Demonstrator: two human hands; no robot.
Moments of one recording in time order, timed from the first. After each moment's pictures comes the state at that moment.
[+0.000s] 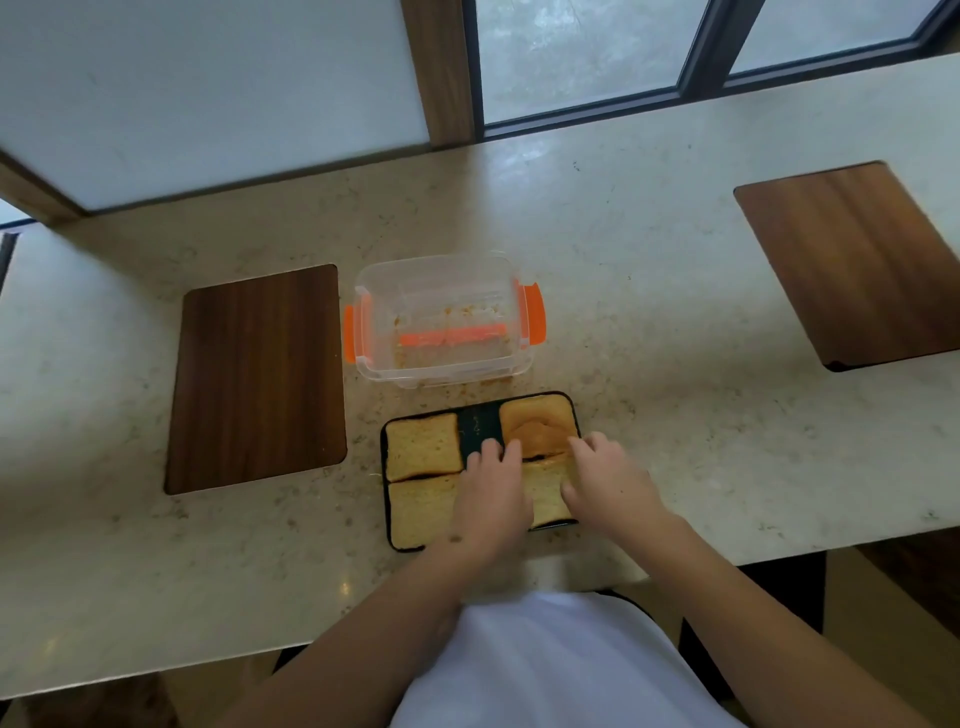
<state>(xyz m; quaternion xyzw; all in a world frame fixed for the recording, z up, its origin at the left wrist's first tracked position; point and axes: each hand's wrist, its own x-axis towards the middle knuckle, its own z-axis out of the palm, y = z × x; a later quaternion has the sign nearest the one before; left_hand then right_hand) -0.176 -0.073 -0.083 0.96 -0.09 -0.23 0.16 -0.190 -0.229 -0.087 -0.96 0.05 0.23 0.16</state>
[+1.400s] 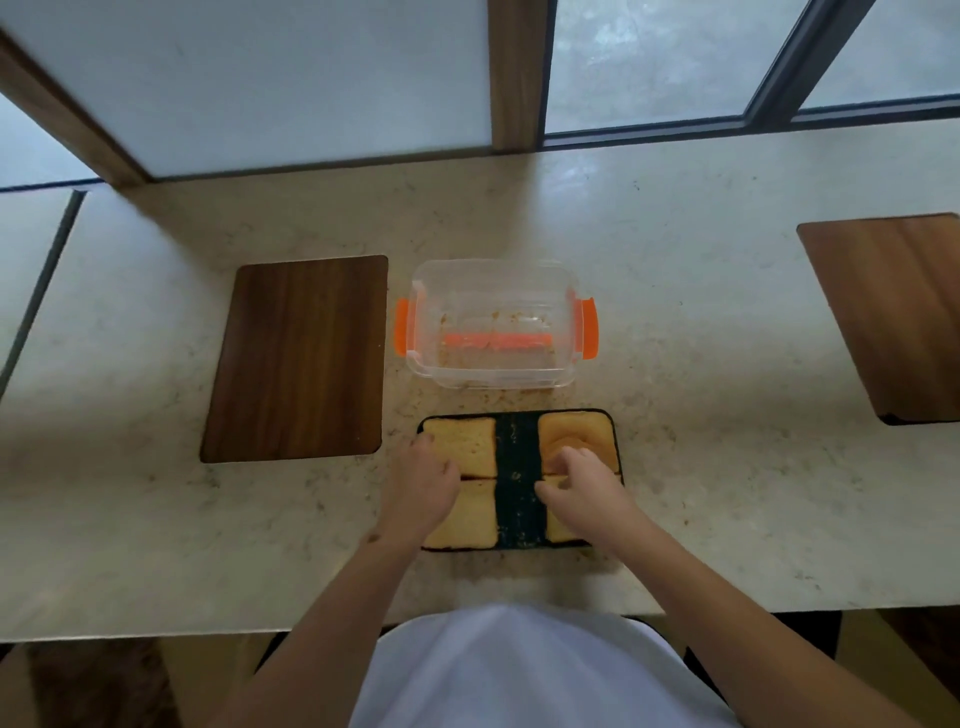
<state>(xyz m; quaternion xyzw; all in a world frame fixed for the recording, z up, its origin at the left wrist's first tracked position) -0.144 0.040 -0.085 0.94 0.12 -0.19 0.27 -0.164 -0.179 -0.095 -0.89 0.09 0.28 0.35</state>
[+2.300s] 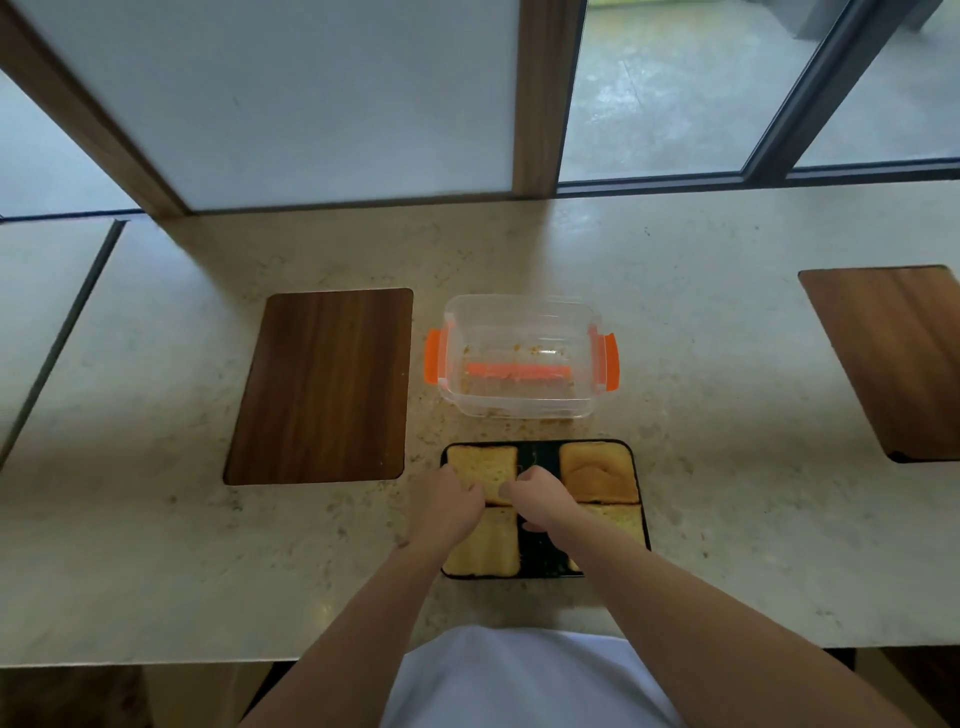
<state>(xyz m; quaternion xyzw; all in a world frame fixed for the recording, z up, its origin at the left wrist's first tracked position) -0.137 0.047 -0.082 0.91 0.15 -0.24 0.30 -0.125 -0.093 -0.109 -0.76 0.26 0.38 0.47</state>
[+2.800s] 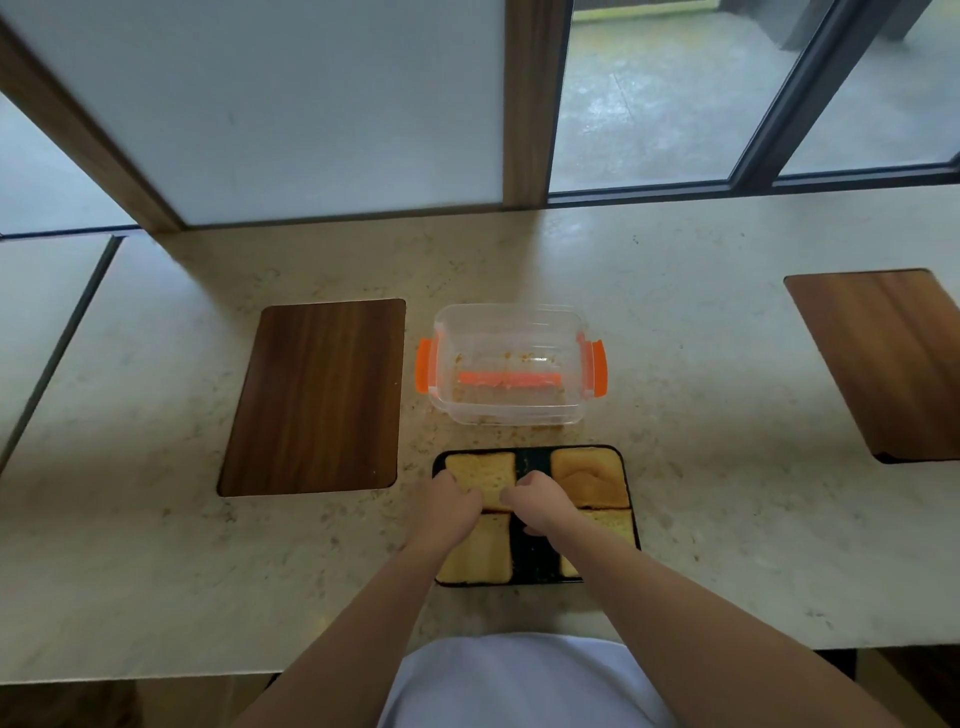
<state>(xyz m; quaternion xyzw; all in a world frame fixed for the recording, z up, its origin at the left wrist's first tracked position) -0.132 0.039 -0.088 0.90 0.16 -0.26 0.31 -0.126 -0.103 -0.103 -0.77 0.25 0.36 0.46</state>
